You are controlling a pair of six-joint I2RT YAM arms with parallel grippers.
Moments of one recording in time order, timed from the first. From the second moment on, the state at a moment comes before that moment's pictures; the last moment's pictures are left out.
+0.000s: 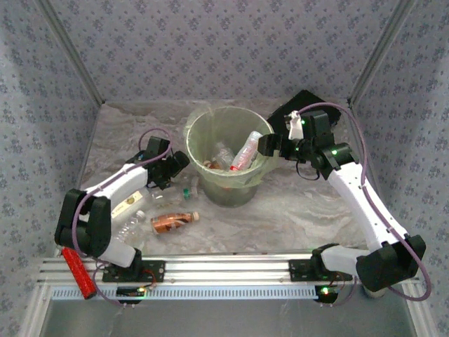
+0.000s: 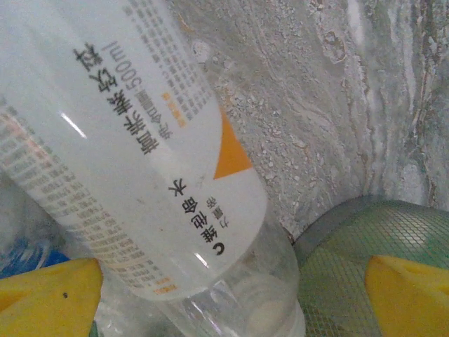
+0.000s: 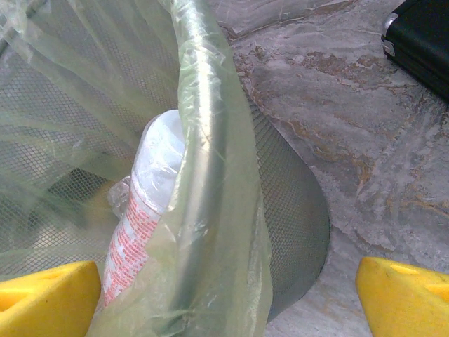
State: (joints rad) left arm -0.33 1.49 0.88 -0.38 0.10 -1.03; right arm 0.32 1.22 1.23 -0.72 -0.34 0.40
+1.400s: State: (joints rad) left arm -0.33 1.36 1.04 -0.48 -0.04 -0.89; right arm 0.34 1.24 1.17 -0.61 -0.37 0.47
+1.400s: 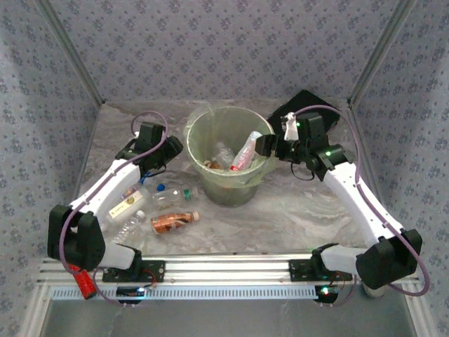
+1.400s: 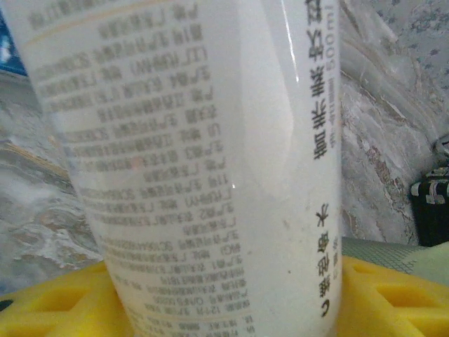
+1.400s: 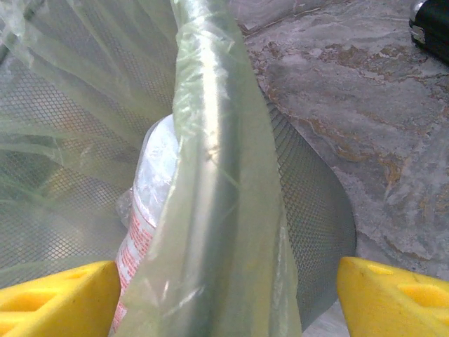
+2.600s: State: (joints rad) left arm -0.55 1.32 1.67 -0.72 0.25 -0.33; right arm 0.29 1.17 1.16 -0.54 -0.47 0.60
